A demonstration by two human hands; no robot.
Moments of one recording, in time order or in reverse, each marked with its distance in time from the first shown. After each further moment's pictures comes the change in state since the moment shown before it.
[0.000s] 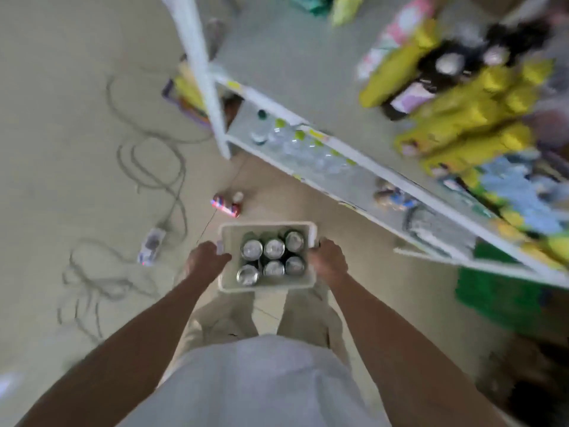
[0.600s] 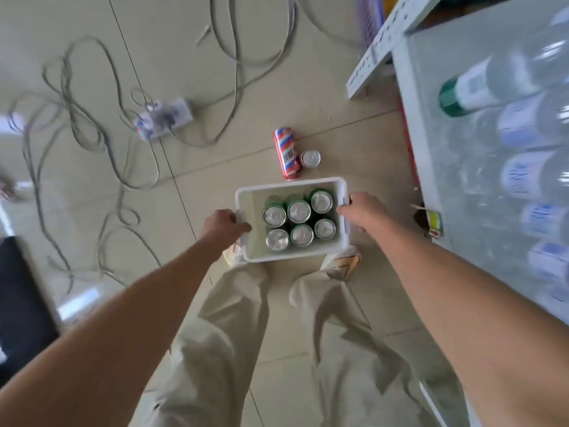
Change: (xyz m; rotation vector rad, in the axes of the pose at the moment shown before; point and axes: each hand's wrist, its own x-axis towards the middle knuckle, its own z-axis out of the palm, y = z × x) left_hand 0.309 -0.100 0.275 -0.681 0.075 -0.563; right_hand 0.444 -0.149 0.220 -0.923 -0.274 -0.558
